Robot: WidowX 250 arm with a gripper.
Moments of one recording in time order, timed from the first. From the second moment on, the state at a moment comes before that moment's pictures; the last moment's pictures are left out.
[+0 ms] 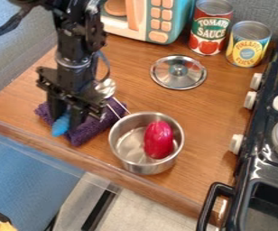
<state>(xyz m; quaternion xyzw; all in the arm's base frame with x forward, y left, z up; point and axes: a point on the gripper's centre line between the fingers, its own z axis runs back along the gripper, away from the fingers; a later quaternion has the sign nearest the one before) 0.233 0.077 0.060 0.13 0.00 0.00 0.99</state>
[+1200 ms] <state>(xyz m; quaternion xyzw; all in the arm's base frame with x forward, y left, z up) 0.245 0.100 0.060 0.13 -0.04 0.04 0.99</state>
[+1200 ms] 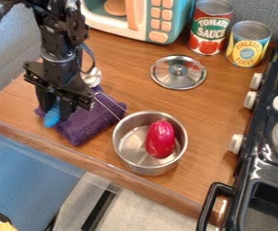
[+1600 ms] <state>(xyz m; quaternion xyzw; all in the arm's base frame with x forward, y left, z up) 0.241 0.102 0.055 0.11 -0.03 0.04 0.99</state>
